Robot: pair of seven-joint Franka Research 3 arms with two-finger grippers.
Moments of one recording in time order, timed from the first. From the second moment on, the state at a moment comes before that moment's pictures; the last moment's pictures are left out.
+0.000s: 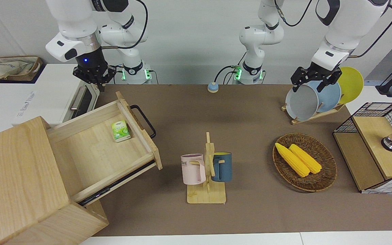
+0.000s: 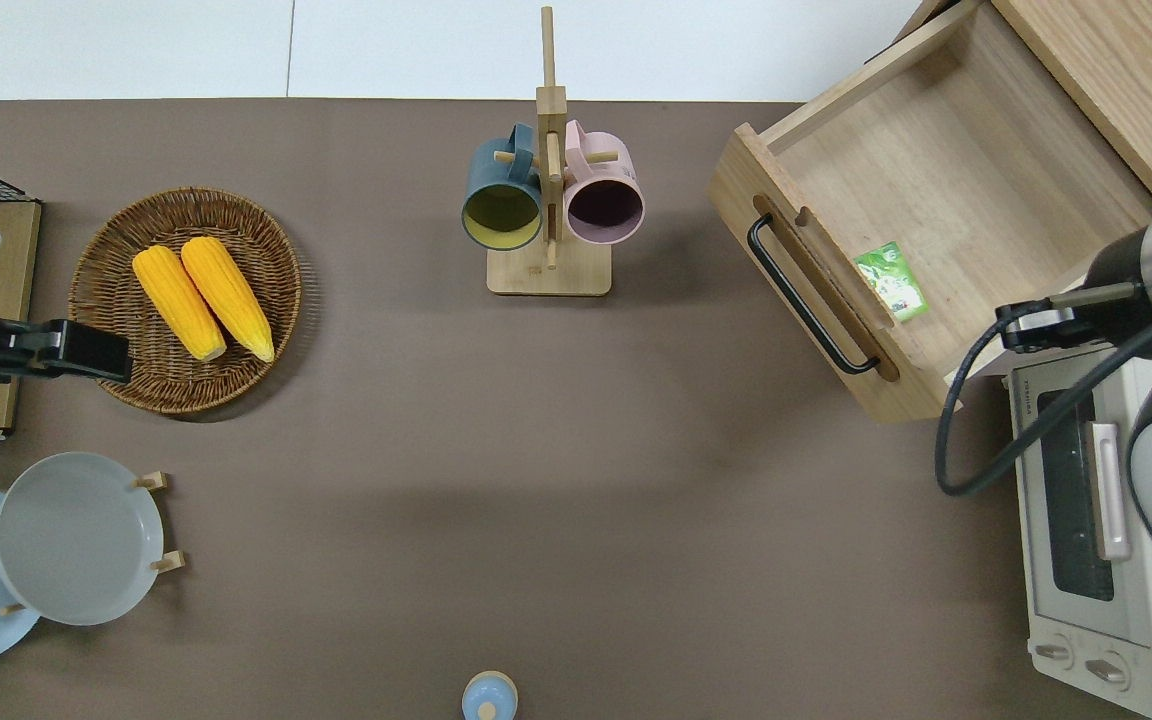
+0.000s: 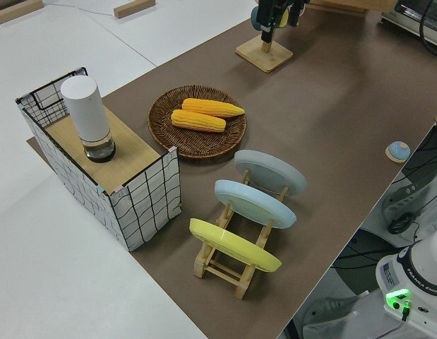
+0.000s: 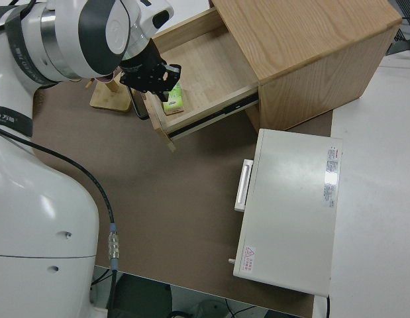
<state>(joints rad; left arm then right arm) 0.03 0.04 -0.06 -1.51 0.00 1.52 0.02 0.08 0.10 0.05 -1.36 -0.08 1.44 0.04</state>
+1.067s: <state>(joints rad) 0.03 0.04 -0.06 -1.51 0.00 1.52 0.02 0.35 0.14 0.07 -1.35 -0.06 1.47 0.81</state>
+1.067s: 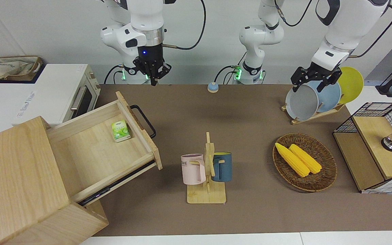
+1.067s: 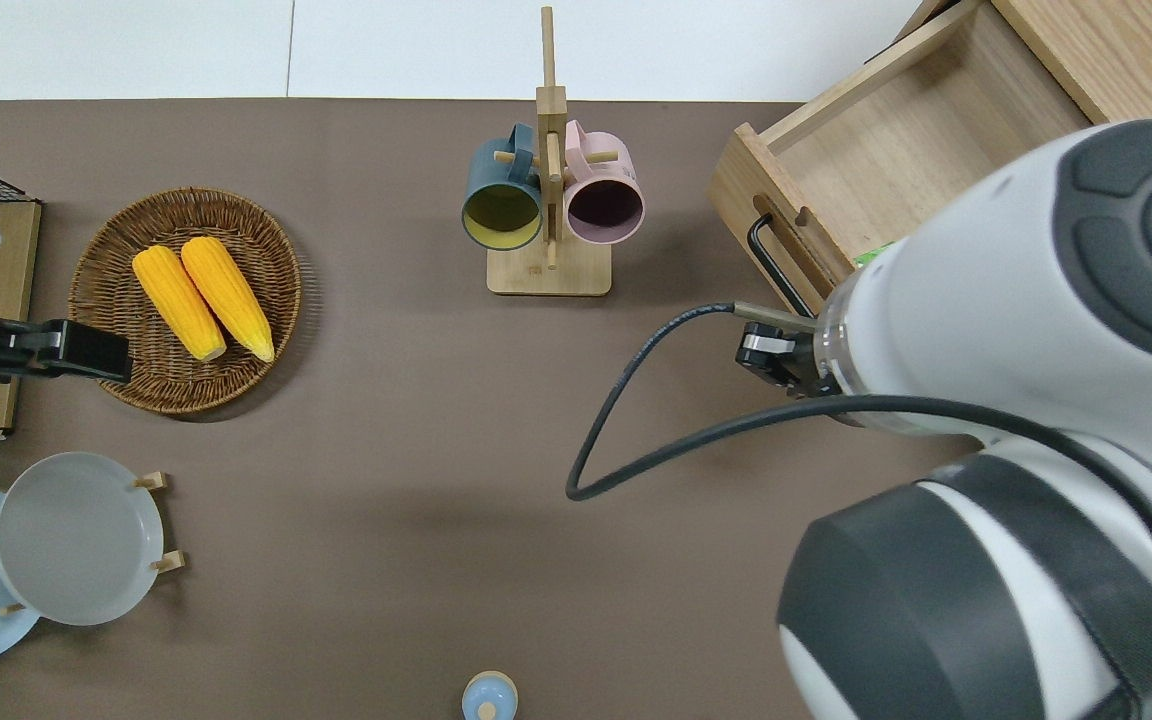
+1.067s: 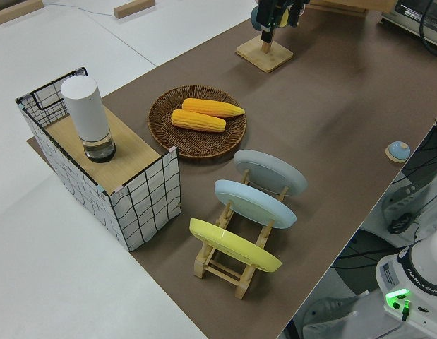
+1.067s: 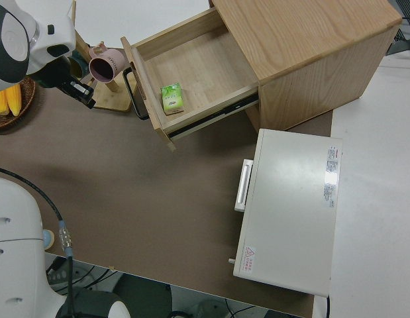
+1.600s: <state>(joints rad) 0.03 0.04 -0.06 -1.51 0.00 1.52 0.02 0.35 0.21 0.07 -1.42 -0.04 1.54 1.06</state>
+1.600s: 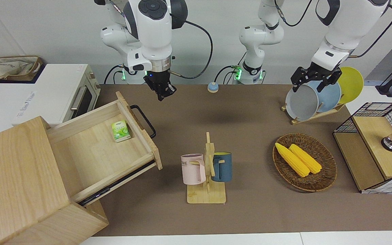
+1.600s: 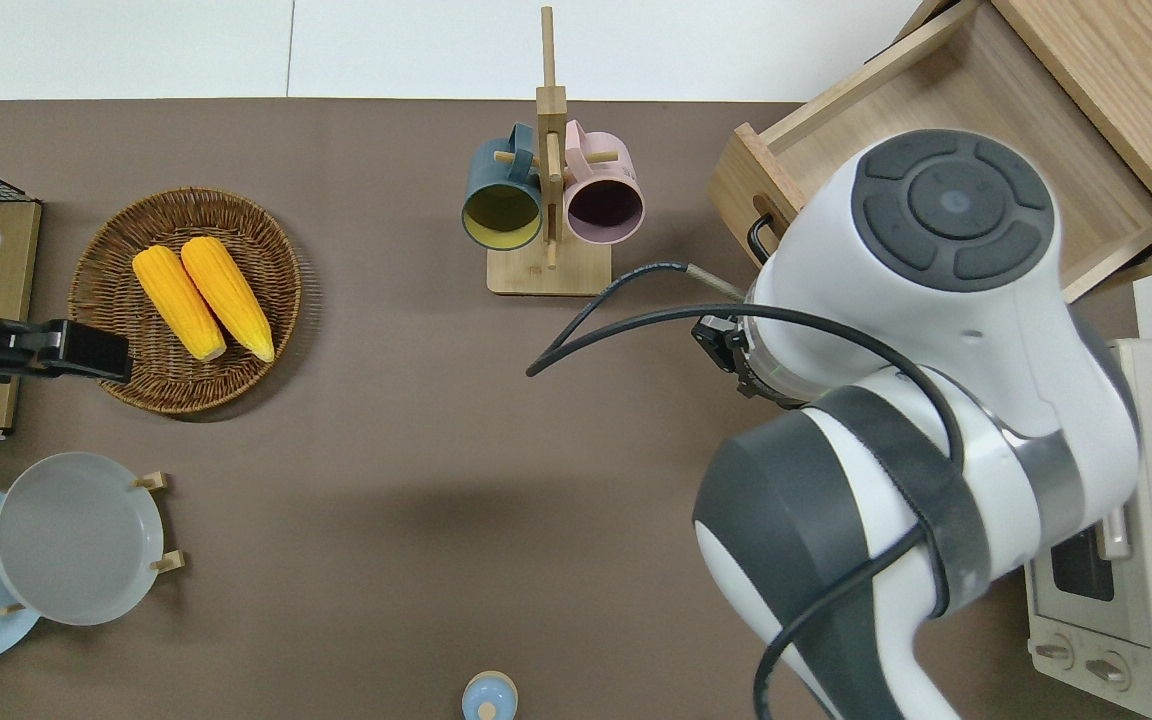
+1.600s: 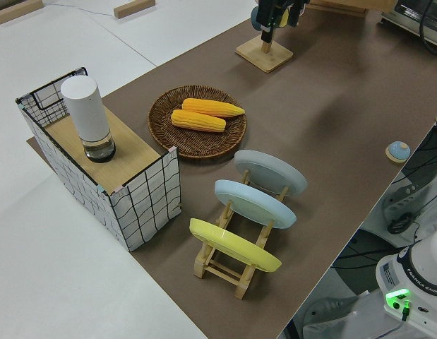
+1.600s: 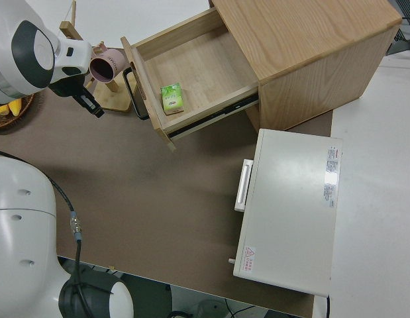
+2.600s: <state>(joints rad) 0.03 0.04 -0.06 -1.51 0.00 1.52 0.02 0.29 0.28 0.05 -1.53 0.00 1.75 1.22</state>
